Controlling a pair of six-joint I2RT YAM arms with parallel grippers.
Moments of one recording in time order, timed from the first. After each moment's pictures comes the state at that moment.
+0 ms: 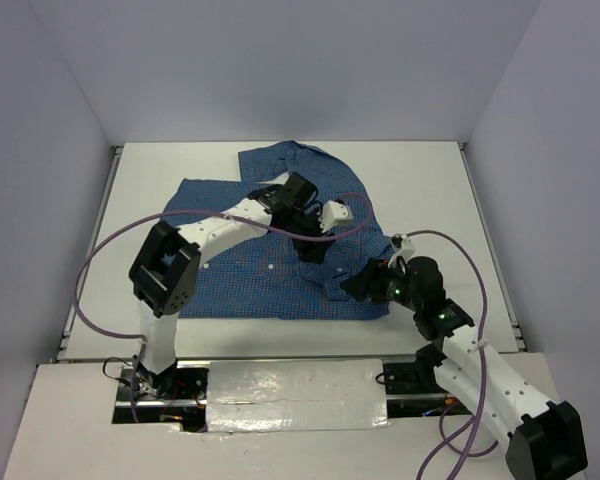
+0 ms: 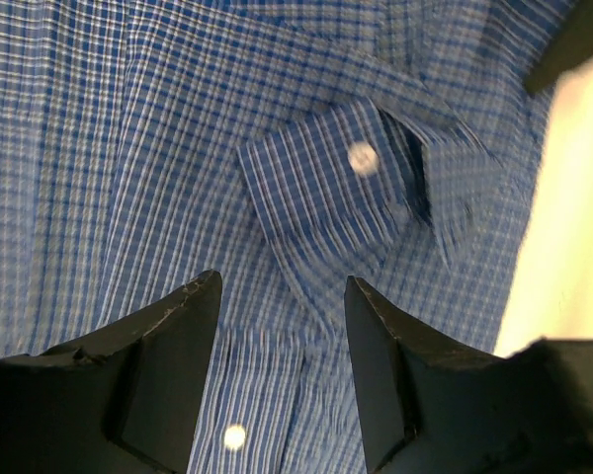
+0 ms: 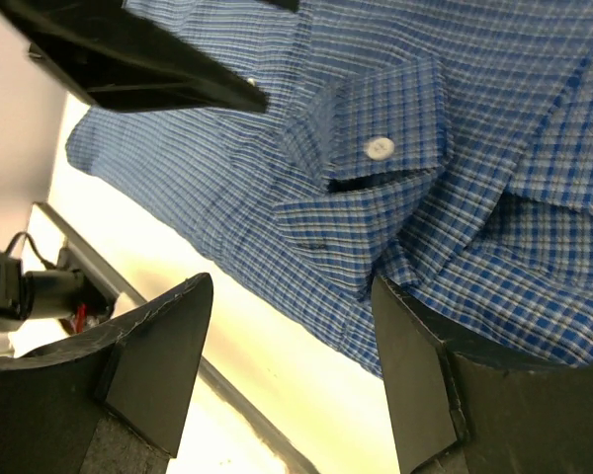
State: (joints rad) left arm -0.69 1.94 1.55 -0.58 0.51 0.48; right arm 0.38 0.65 0.26 -0.04 -0.37 0.63
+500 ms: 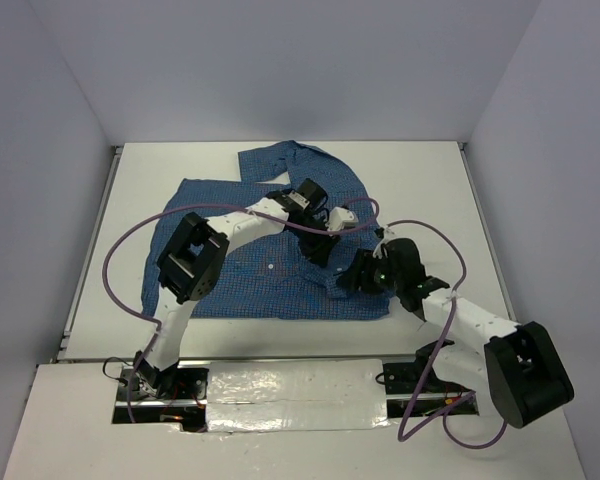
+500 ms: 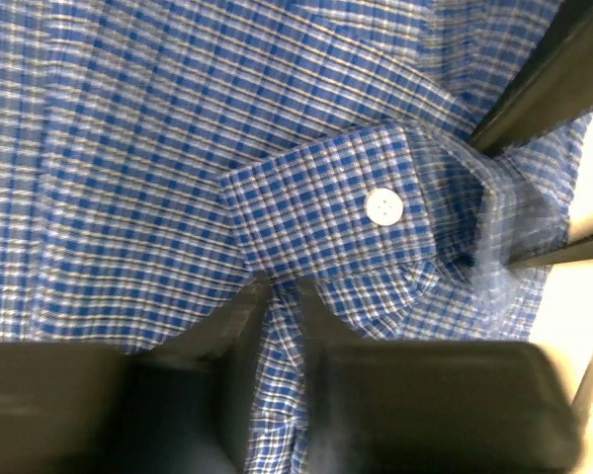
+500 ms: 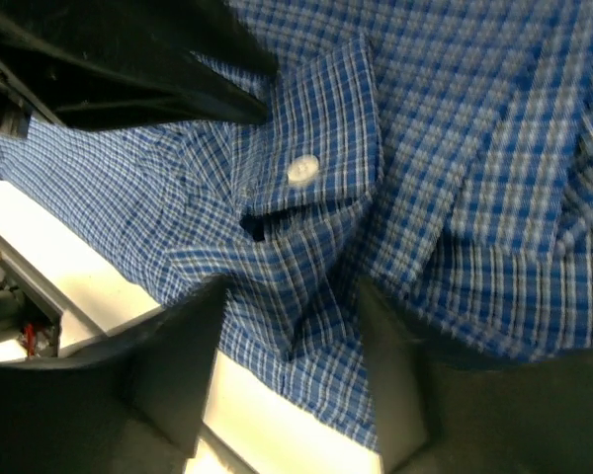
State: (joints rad) left arm -0.70 2.17 1.69 -0.62 0.55 0.39; right arm 0.37 1.08 0.36 0.06 -0.34 0.59
